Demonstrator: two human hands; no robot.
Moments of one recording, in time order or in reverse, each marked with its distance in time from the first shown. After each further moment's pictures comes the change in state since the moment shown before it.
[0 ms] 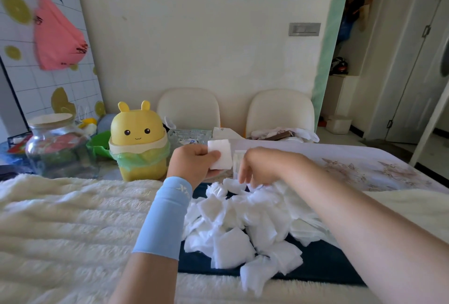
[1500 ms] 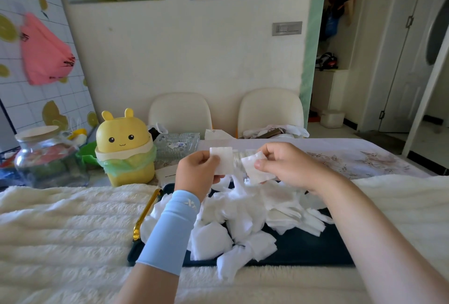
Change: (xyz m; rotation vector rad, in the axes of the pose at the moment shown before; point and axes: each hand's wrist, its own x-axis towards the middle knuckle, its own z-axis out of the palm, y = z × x) left_hand -0.039 -0.001 0.049 0.083 0.046 0.087; right_hand -0.104 0.043 0.015 0.783 0.370 -0.059
